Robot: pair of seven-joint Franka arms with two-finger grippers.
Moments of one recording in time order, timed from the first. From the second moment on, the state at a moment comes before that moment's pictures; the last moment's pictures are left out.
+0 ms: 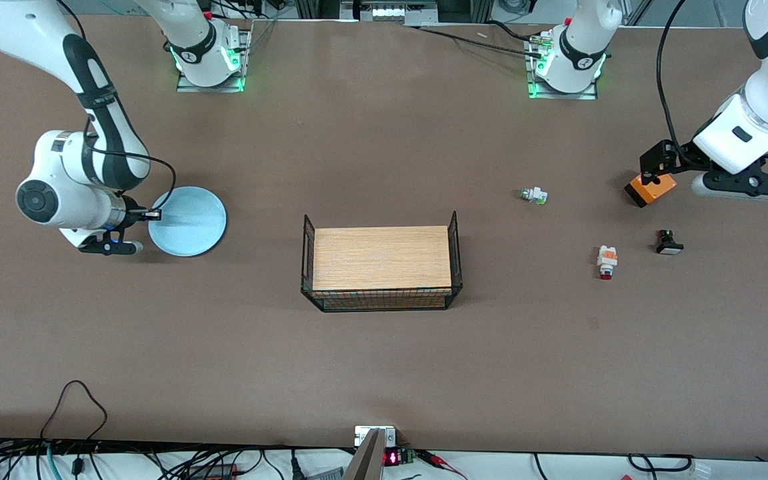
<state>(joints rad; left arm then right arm) -0.07 -0.03 -0.01 -1.76 0.03 1.73 0.00 -0.03 0.35 -0.06 -2.08 -0.02 2.12 -0.01</state>
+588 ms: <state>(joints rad) -0.07 -0.03 -0.01 -1.76 0.03 1.73 0.00 0.03 0.23 -0.04 -1.75 0.10 1.64 0.13</state>
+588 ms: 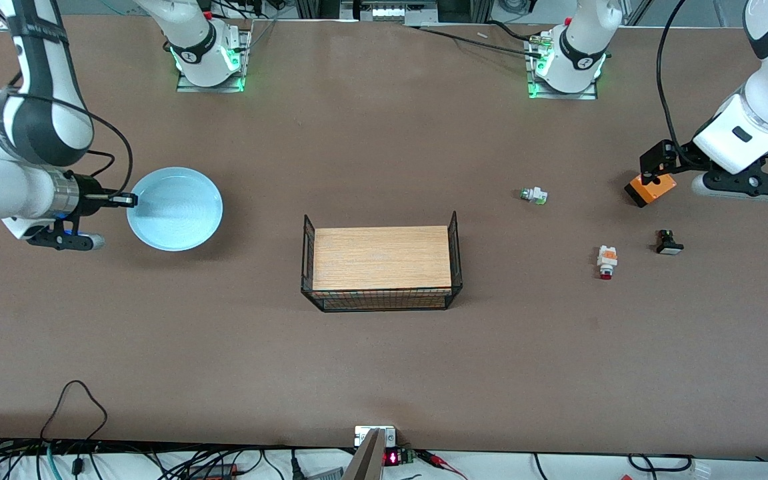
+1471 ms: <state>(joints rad) -0.07 -0.03 -0.01 -1.76 0.03 1.73 0.00 0.35 0.24 -0.03 -1.50 0.40 1.51 0.95</state>
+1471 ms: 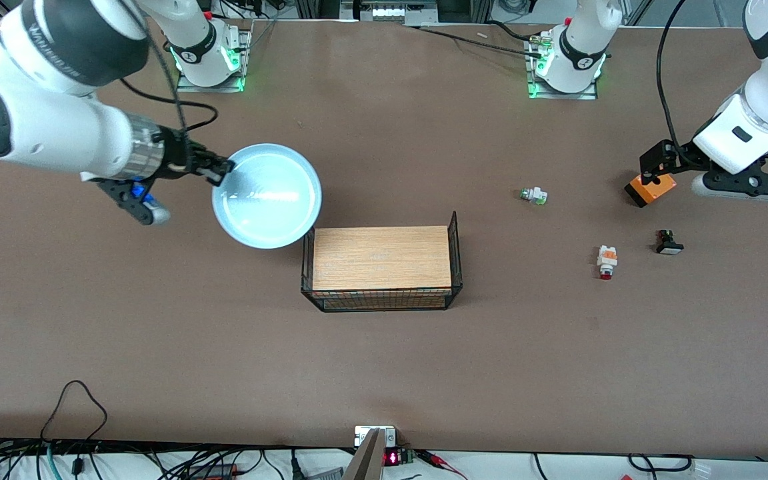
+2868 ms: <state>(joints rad) -0.07 -0.03 -0.01 -1.76 0.03 1.73 0.00 0.56 0.41 -0.04 -1.48 0.43 1.86 1.11</state>
